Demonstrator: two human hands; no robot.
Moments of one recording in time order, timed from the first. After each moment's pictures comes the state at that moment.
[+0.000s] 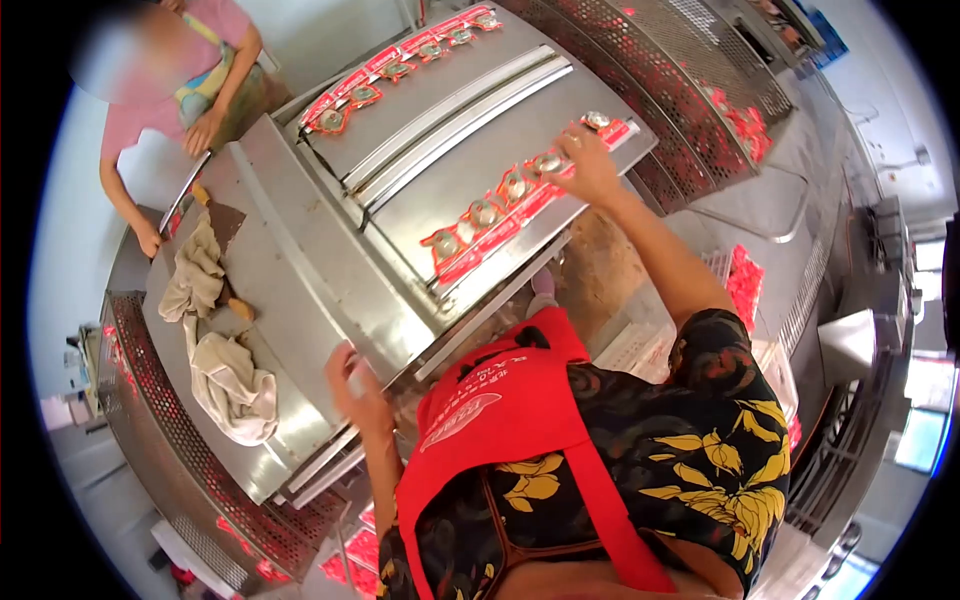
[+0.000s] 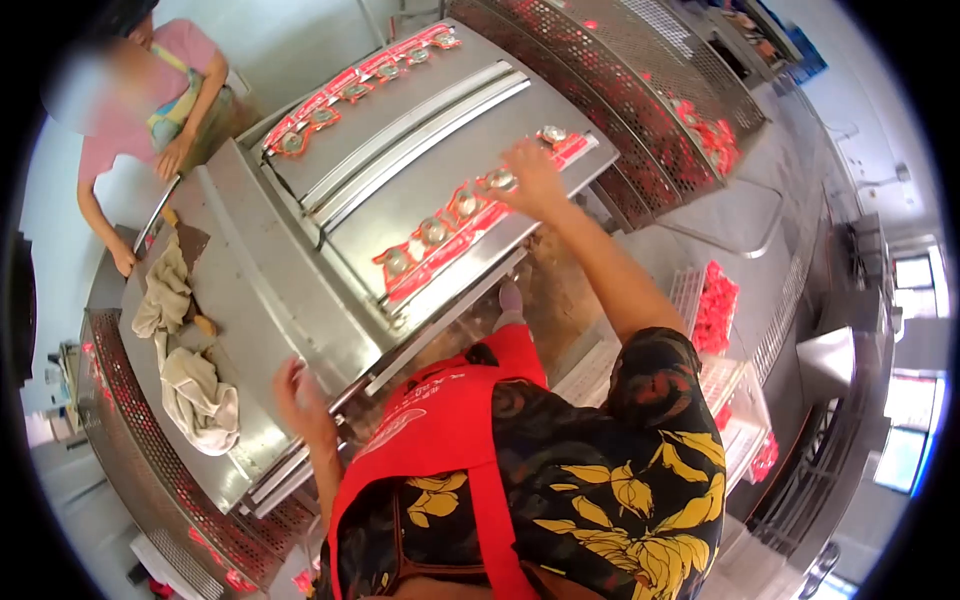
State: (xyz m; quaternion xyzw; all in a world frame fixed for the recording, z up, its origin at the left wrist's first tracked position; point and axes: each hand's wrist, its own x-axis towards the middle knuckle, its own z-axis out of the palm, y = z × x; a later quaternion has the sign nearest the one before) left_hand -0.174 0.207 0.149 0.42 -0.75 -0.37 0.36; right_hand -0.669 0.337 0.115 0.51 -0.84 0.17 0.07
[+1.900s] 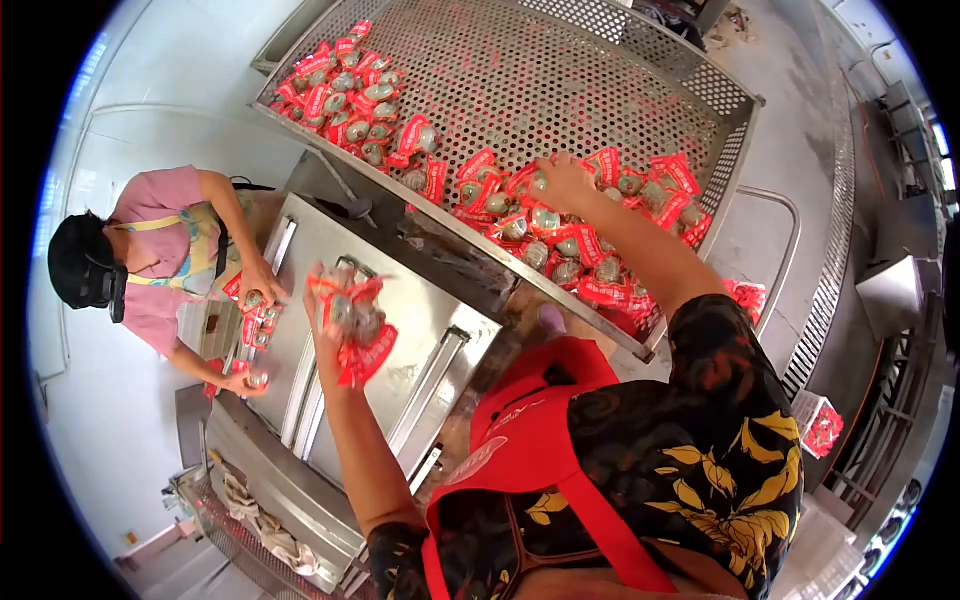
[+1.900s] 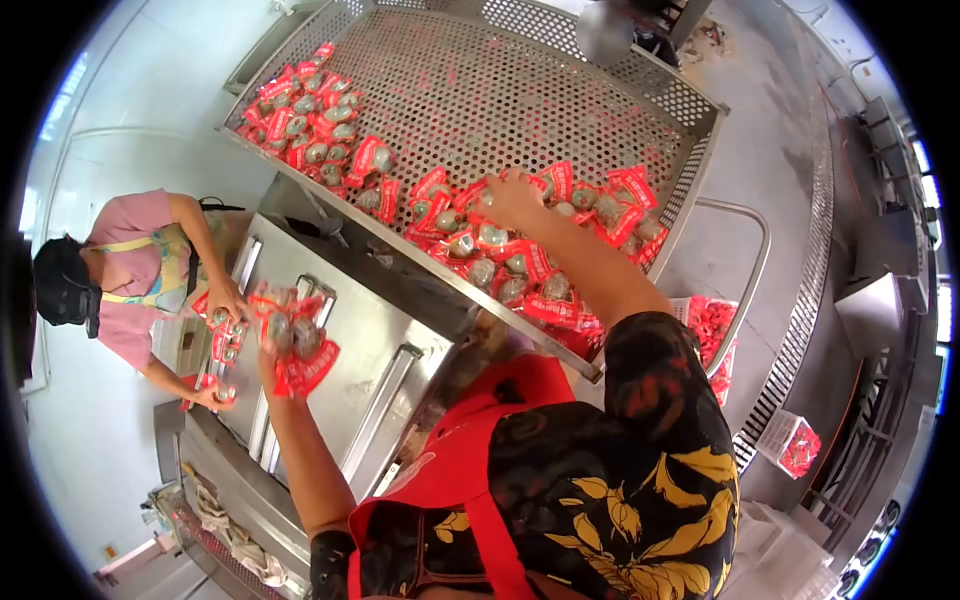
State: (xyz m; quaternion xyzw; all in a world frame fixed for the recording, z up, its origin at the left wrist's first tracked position) left_hand -0.919 0.261 0.266 0.16 -0.52 -0.82 0.19; right_hand -1.246 0.503 0.104 0.26 -0.94 0.07 -0.21
